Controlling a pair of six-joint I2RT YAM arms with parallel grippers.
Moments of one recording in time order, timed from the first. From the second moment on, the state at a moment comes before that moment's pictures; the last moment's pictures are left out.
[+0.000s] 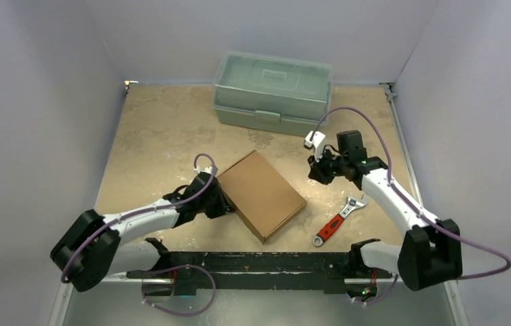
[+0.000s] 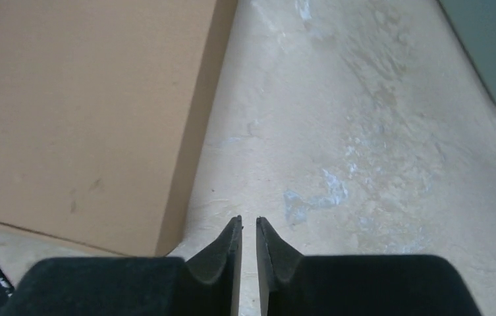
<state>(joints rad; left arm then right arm) -0.69 1.16 0.41 -0.12 0.07 -0.97 0.24 1.19 0.81 -0.49 -0.52 -0.49</state>
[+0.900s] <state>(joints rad) -0.53 1.44 0.77 -0.02 0.05 -0.77 0.12 1.16 0.83 -0.52 -0.34 -0.44</state>
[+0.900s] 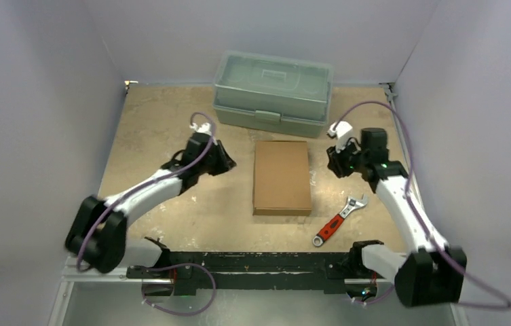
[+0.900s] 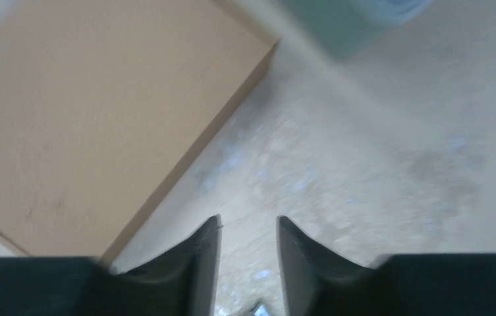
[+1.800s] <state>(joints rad) -0.46 0.81 1.37 -0.72 -0.05 -0.46 -0.13 0.81 1.53 -0.81 -0.44 -0.14</state>
